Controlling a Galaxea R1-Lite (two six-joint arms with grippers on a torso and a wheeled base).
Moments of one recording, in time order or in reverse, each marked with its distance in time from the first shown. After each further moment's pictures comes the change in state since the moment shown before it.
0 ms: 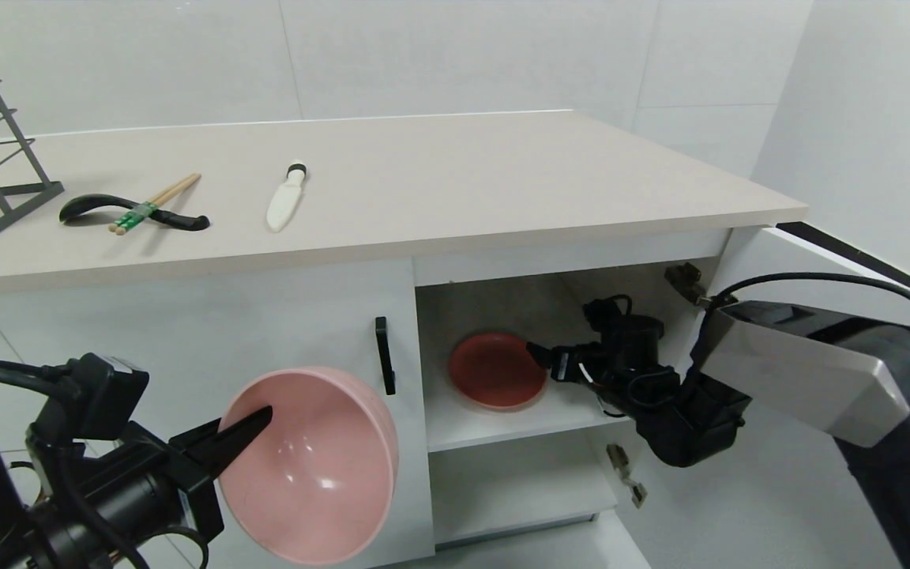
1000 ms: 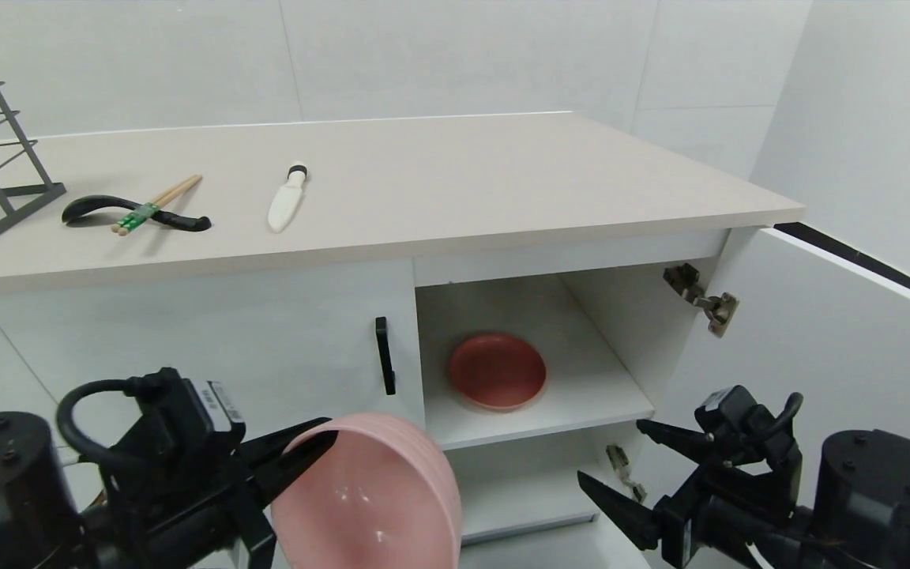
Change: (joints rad) left arm -0.246 0.020 -0.118 0.124 0.041 0.340; right arm 0.294 -0.657 0.994 -0.392 -0.010 -0.206
